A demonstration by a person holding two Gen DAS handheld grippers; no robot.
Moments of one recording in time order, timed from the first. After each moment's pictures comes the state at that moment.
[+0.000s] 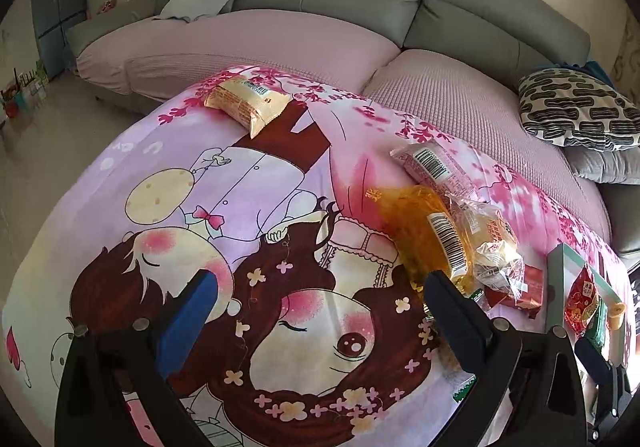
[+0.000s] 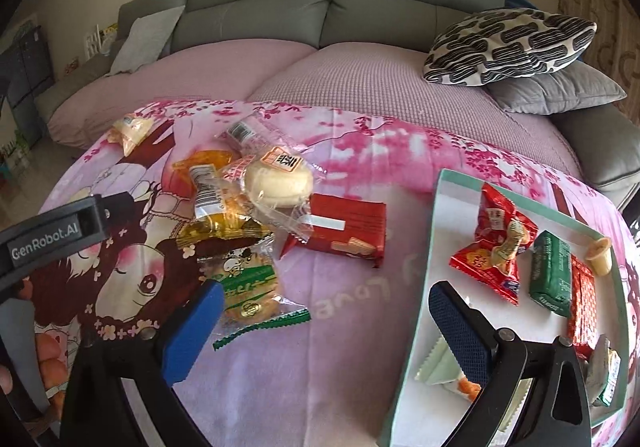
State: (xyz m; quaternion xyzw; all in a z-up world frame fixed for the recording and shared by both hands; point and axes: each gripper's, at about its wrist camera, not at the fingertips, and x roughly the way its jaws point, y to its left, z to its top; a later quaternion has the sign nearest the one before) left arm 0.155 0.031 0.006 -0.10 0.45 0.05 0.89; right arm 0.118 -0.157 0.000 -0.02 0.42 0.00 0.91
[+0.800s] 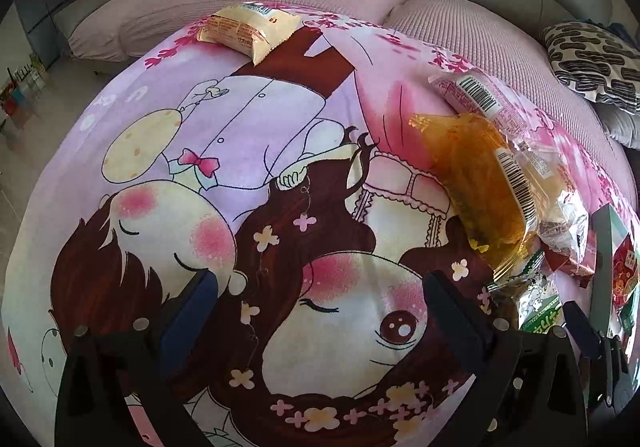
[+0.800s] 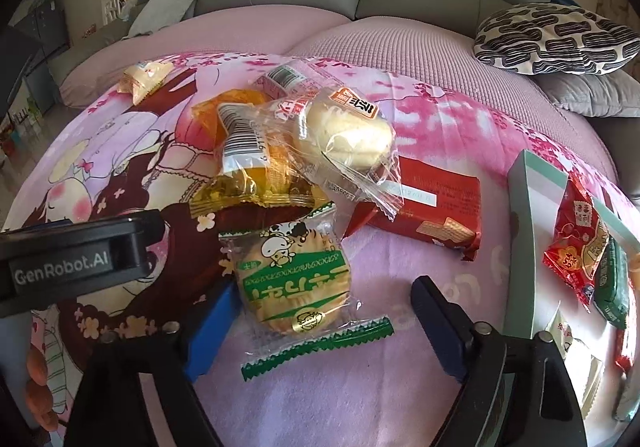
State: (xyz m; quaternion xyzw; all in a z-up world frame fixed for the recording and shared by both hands) left arm 0.172 0.038 -0.039 -0.08 0.53 0.07 0.84; right arm 0.142 -0.125 -0.045 -0.04 0.45 0.04 0.89
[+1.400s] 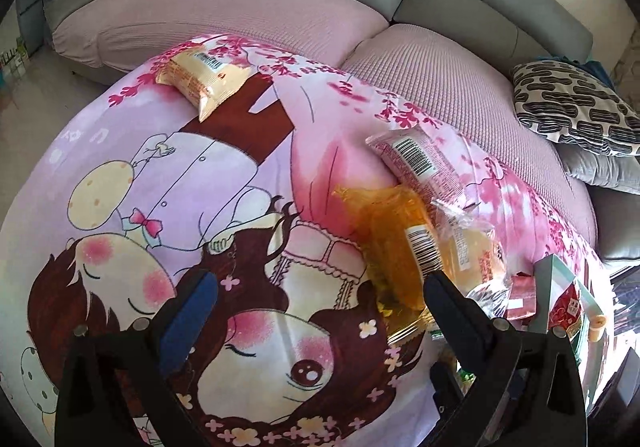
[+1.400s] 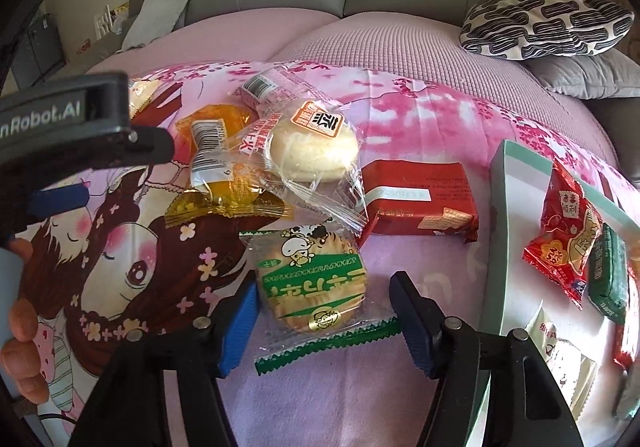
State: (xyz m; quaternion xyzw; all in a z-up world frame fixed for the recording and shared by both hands) left arm 0.201 0.017 -0.004 -0.13 0.49 0.01 0.86; right arm 0.145 -0.148 -0.038 -0.01 0.46 0.04 0.89
